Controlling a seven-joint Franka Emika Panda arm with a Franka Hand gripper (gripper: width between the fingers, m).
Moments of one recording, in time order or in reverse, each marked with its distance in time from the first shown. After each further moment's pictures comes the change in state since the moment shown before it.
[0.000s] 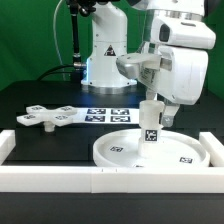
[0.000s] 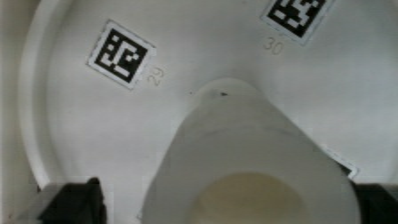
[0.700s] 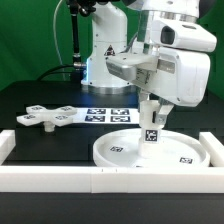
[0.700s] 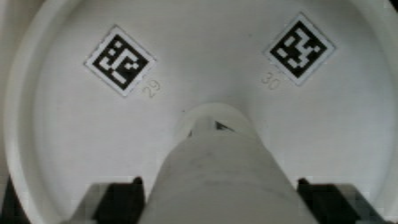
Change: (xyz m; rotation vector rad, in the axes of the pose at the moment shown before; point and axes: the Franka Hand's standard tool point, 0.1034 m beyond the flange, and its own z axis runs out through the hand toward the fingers) arm -0.007 -0.004 0.002 0.011 -0.007 -0.058
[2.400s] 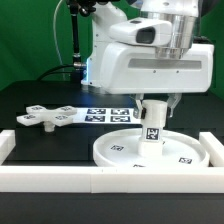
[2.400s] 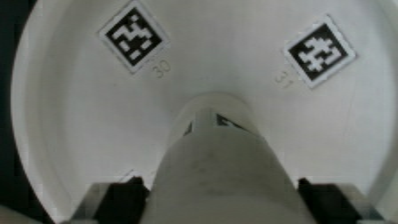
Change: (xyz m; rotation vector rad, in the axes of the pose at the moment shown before) arm 0.008 -0.006 -0.001 0.068 0.021 1.560
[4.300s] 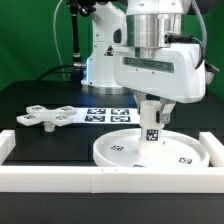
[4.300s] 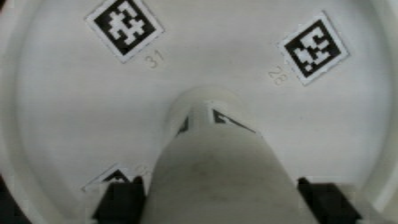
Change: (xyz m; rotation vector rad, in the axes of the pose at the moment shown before) arm 0.001 0.003 0.002 0.138 0.000 1.390
